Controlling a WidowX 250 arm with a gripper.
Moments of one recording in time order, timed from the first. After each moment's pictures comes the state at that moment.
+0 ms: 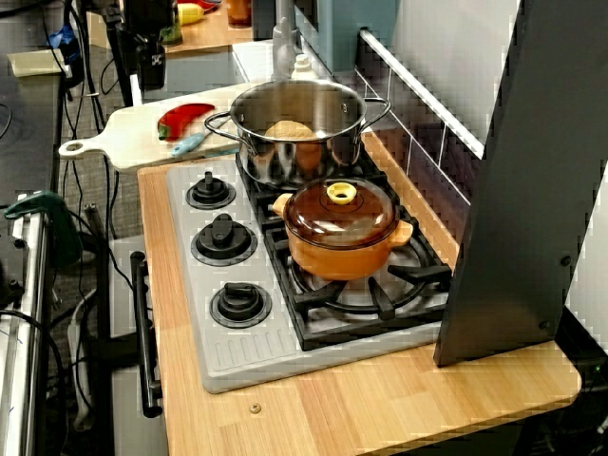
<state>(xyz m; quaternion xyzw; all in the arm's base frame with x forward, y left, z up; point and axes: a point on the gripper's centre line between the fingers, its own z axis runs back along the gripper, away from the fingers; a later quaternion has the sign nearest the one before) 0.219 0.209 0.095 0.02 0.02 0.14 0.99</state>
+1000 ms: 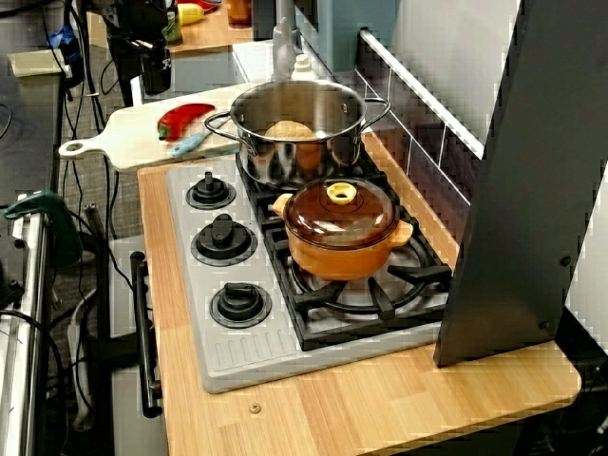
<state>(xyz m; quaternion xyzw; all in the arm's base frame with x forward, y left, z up) 0.219 0.205 0.090 0.05 -0.02 0.26 0.96</state>
